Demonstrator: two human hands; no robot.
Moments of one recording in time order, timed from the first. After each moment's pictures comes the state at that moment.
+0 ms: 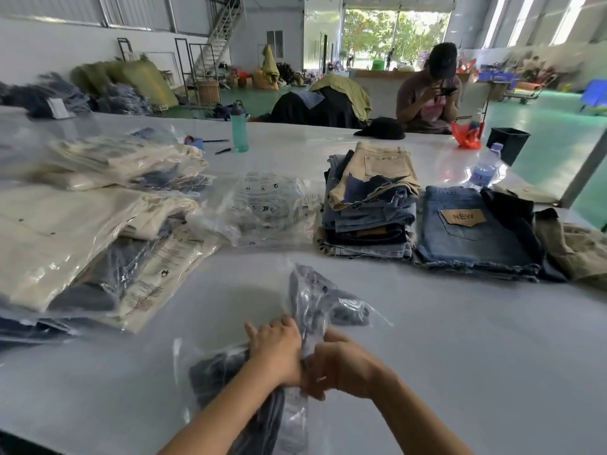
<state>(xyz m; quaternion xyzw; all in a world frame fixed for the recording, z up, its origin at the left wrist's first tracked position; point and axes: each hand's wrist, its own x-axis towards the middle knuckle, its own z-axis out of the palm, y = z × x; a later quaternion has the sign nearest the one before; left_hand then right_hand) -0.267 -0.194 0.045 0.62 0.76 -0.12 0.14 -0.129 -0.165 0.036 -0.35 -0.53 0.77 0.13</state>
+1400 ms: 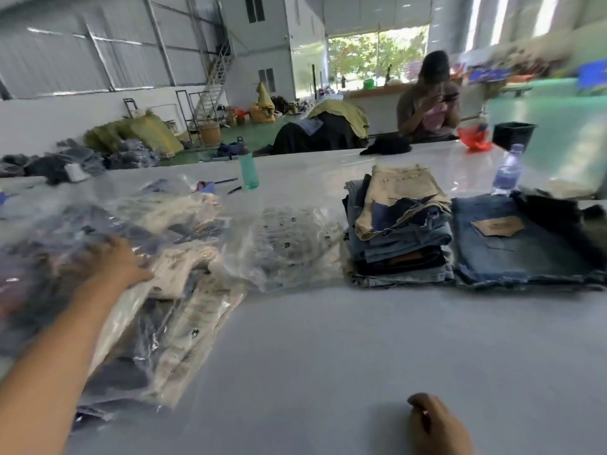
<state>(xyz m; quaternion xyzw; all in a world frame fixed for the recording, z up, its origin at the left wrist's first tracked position) -0.591 -0.110 0.183 0.35 0.93 0.04 -0.07 -0.118 -0.134 -0.089 -0.62 -0.66 0.18 0.39</state>
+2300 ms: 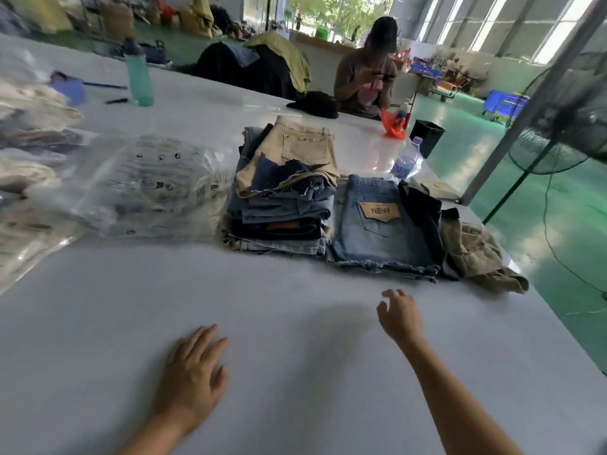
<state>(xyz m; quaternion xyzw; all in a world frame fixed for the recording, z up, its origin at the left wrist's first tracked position) -0.229 -0.131 -0.078 0.69 0.68 0.24 0.04 0.111 0.034 -0.020 -0.73 -0.67 0.05 0.12</state>
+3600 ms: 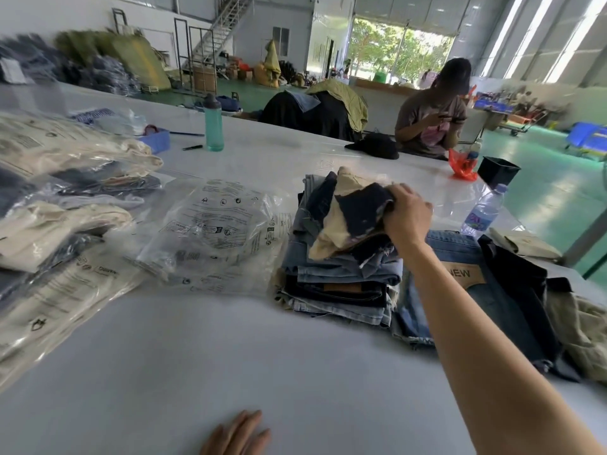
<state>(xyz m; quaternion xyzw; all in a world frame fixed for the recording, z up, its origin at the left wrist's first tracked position) -0.256 -0.102 -0.097 0.73 0.60 0.18 -0.27 -0.079 0.214 0.147 -0.54 -0.74 -0.06 0.40</state>
